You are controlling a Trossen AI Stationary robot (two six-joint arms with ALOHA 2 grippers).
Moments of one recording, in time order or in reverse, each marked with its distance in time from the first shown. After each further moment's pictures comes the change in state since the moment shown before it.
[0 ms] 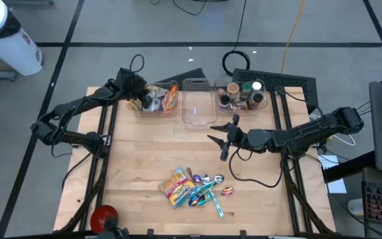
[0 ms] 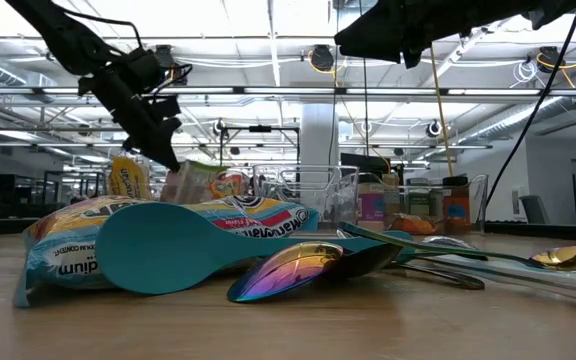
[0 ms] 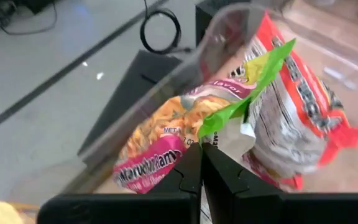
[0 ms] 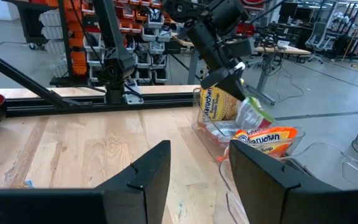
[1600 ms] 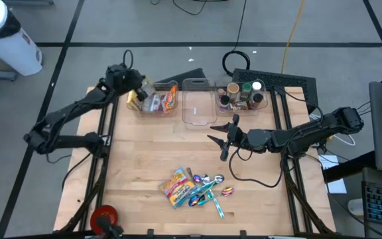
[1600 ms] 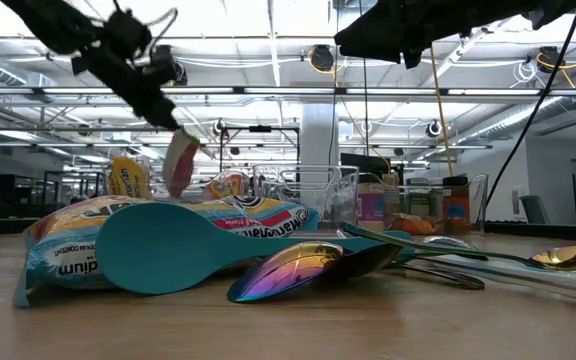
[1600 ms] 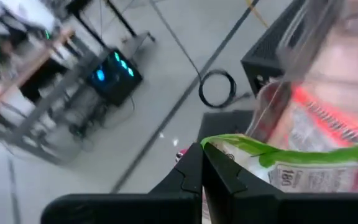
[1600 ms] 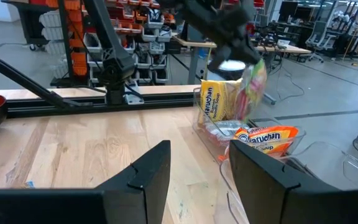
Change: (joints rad) left arm -0.026 -0.155 0.005 0.143 -0.156 0.351; right arm 0.000 0.000 0.000 0.000 0.000 0.008
